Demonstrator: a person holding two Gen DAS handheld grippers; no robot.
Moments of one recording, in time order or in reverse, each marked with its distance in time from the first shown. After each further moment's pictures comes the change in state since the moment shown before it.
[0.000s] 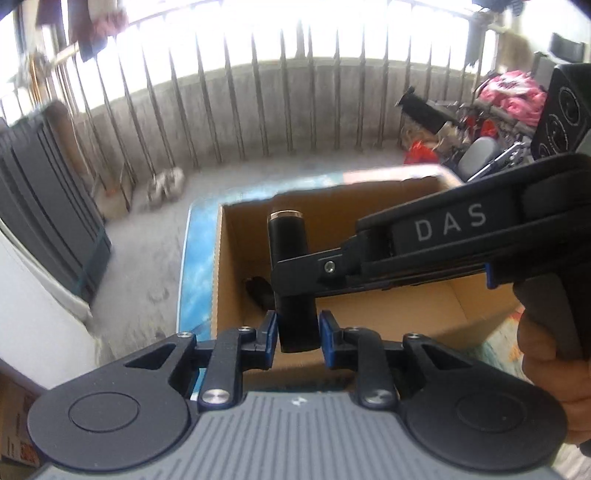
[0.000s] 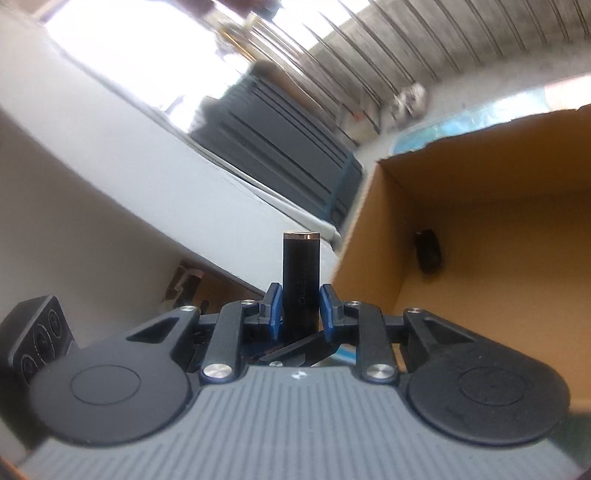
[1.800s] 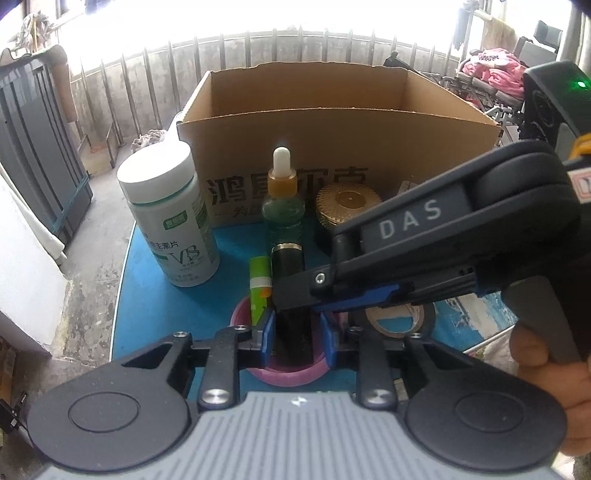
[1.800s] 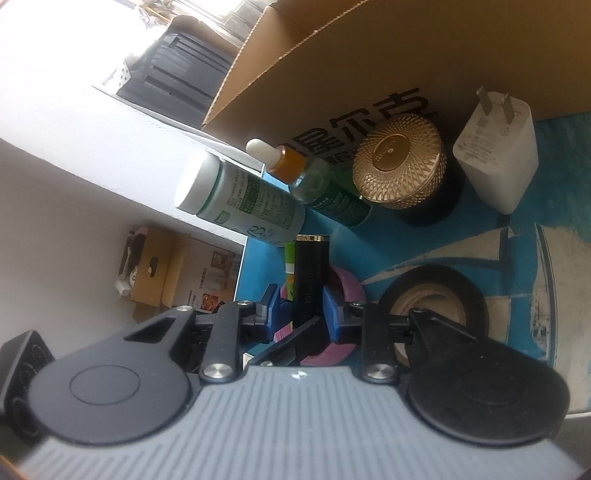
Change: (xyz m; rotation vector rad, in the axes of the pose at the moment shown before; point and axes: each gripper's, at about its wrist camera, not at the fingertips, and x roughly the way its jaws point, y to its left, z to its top) left arm 0.016 -0.011 -0.184 -0.012 -0.014 -0.071; right arm 0.049 -0.038 -0.192 0.170 0.065 -0.157
